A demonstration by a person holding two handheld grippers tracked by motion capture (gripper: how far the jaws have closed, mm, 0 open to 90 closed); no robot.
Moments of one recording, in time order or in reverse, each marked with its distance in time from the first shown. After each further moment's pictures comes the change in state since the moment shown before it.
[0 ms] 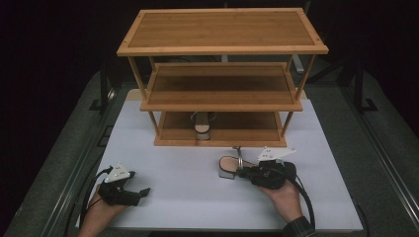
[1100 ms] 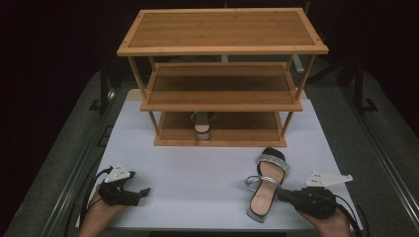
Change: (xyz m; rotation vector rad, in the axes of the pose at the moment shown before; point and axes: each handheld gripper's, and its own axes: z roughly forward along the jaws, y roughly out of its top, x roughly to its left) left arm 0.000 0.000 0.000 0.000 0.000 0.000; right arm 0.004 -0.066 -0.101 0.011 -0.076 0.075
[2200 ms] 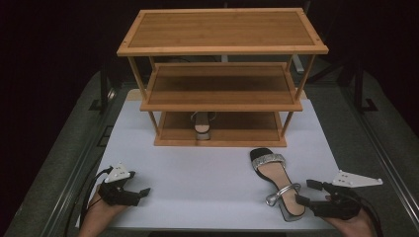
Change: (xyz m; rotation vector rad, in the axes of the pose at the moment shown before) left arm 0.000 0.000 0.000 0.000 0.001 0.001; right arm -0.035 -0.023 -0.035 -0.076 -0.080 0.036
